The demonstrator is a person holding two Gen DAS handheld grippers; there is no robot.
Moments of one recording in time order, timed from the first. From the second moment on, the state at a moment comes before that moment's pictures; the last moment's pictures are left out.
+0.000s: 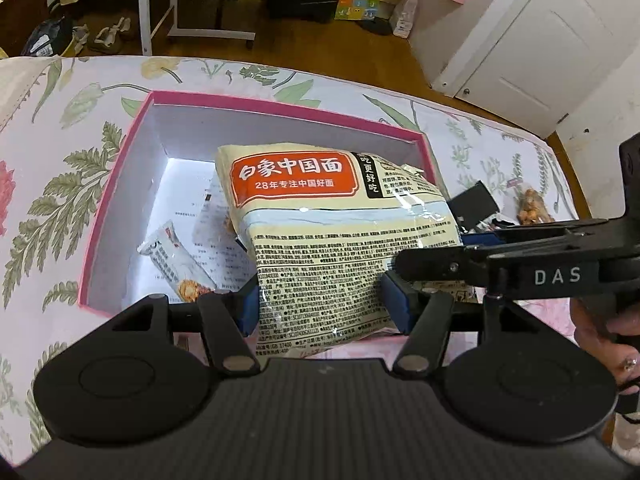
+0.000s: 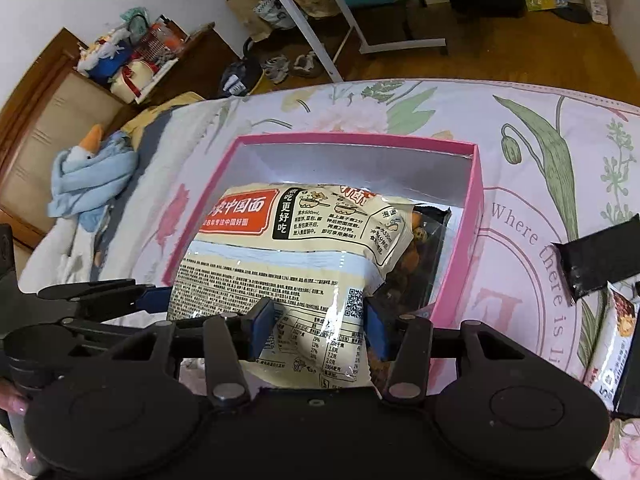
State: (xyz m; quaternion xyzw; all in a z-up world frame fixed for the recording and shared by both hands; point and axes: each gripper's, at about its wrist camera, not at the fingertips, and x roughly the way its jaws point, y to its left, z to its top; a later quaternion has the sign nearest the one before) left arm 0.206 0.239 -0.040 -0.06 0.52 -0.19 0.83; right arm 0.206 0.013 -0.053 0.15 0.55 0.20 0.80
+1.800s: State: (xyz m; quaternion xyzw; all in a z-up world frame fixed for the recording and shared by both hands) left arm 0.121 -0.020 -0.040 0.08 0.46 -0.32 0.82; right arm 0.021 -0.233 -0.073 0.06 0.37 0.12 0.92
